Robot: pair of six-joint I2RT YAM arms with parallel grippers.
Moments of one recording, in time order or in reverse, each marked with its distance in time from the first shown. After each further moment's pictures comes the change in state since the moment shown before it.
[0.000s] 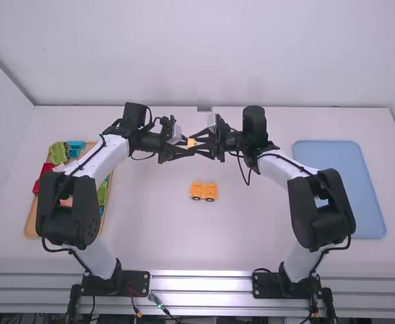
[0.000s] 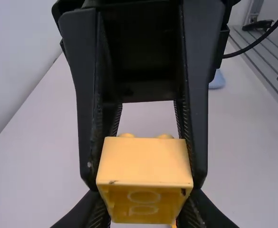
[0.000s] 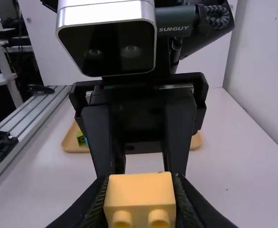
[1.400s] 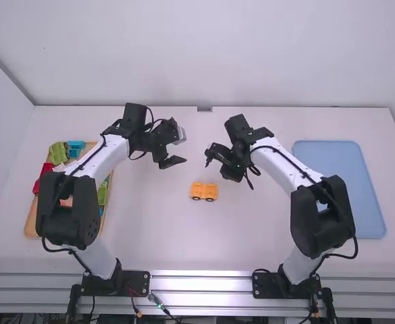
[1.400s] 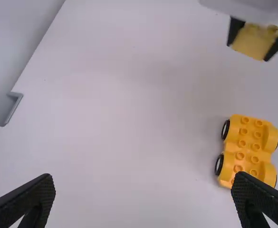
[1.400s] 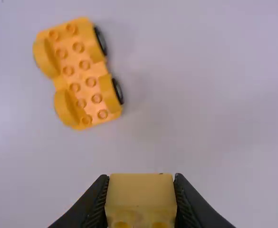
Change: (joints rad) left arm 0.000 0.000 0.000 -0.018 -0.470 -0.008; right arm 0.103 -0.036 0.232 -1.350 1.117 -0.535
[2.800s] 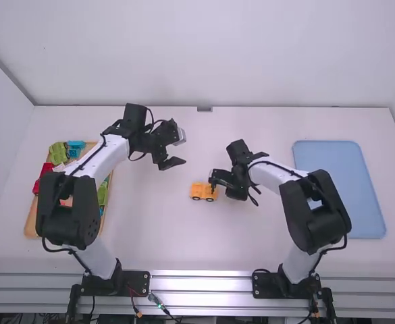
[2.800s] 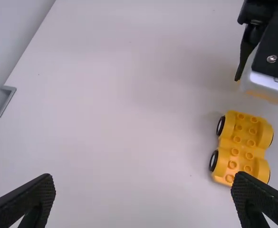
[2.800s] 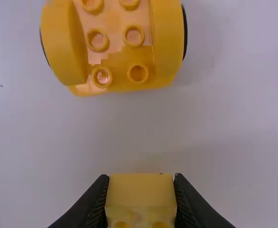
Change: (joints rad) left arm 0.000 0.000 0.000 -0.027 -0.005 0.000; right arm -0.016 0.045 -0.294 0.280 0.012 -0.190
